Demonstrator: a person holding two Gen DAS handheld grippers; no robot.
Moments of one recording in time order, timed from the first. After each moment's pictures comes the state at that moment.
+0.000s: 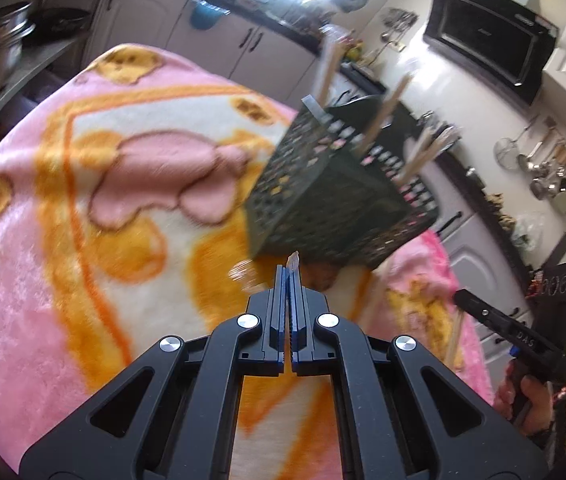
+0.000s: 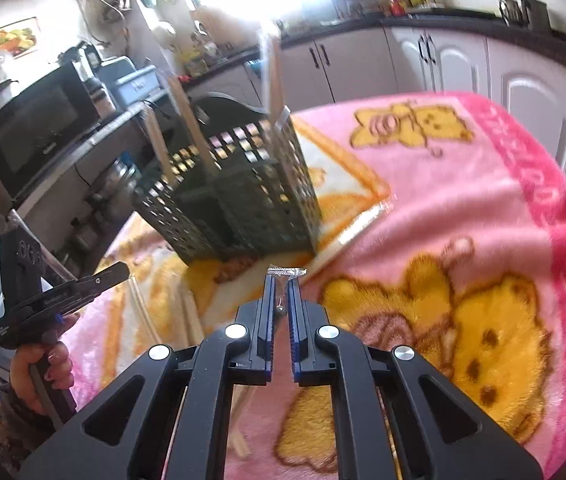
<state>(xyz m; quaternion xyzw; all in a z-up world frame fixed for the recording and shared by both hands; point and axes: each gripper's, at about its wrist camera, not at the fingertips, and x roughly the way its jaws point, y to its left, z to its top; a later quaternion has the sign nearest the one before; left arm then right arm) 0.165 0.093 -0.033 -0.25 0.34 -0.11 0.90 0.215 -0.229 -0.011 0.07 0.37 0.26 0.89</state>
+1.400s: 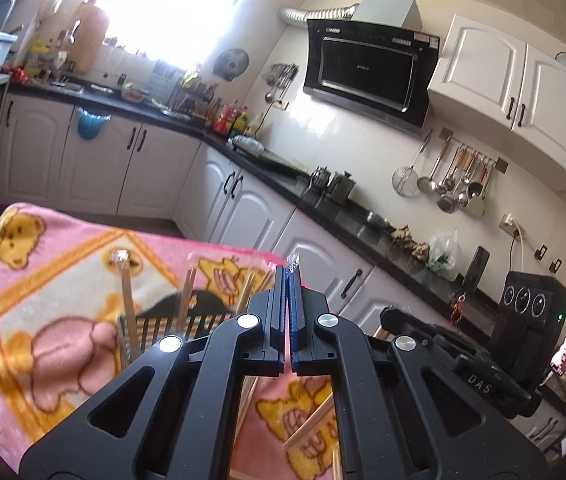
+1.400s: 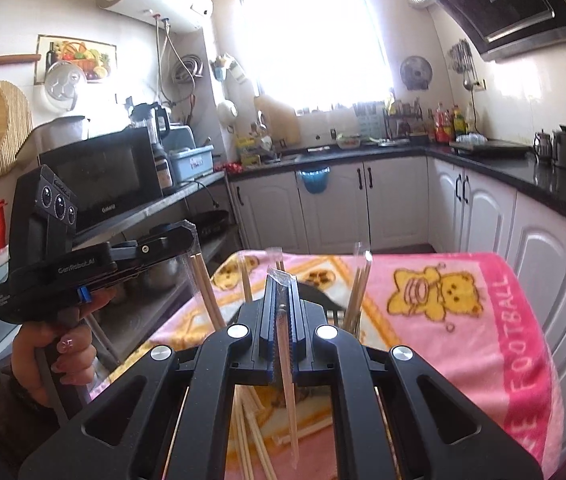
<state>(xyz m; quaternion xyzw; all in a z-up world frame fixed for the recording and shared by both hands) 0.186 0.041 0.144 -0.19 0.18 -0.25 0.93 0.187 -0.206 0.134 0.03 0.17 0.31 0.93</state>
